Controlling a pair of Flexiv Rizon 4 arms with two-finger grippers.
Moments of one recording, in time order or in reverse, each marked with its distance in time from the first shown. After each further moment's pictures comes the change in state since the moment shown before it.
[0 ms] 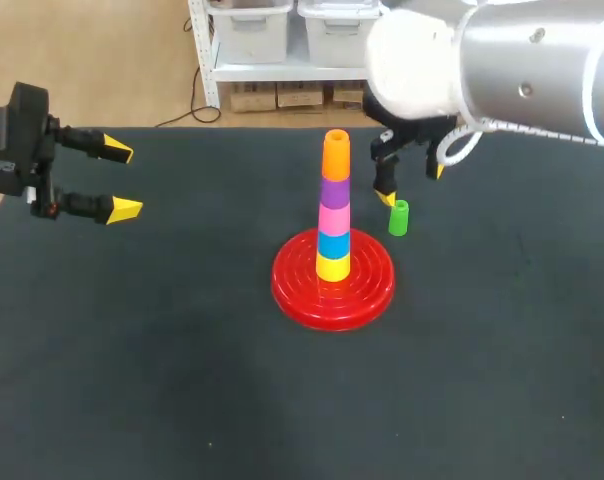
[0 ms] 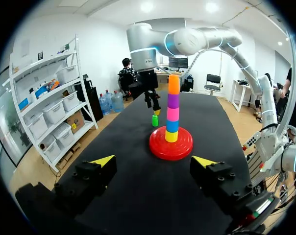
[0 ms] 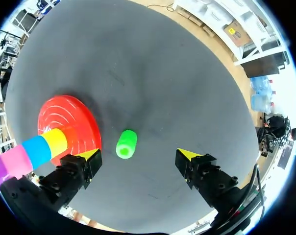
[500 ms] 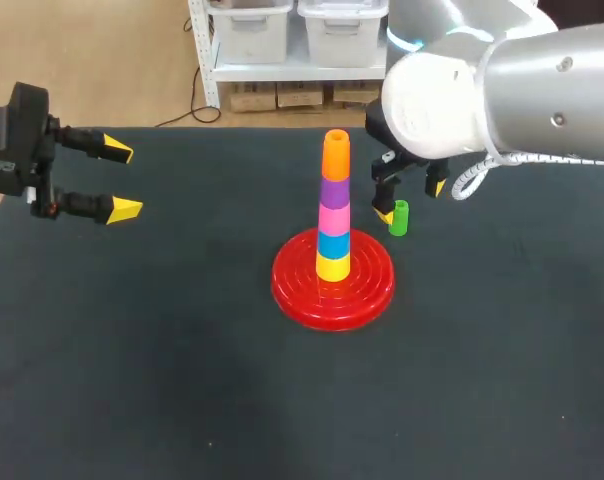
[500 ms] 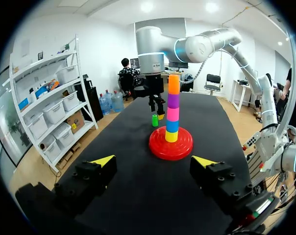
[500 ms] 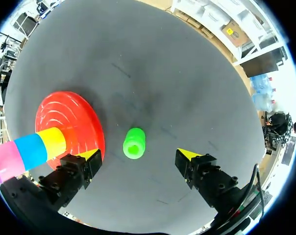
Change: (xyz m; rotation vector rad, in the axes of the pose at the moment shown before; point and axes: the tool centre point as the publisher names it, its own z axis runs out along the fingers) left arm 0.000 0.000 0.000 0.000 0.000 0.000; right arm 0.005 0.013 0.017 -0.014 -0.070 0.020
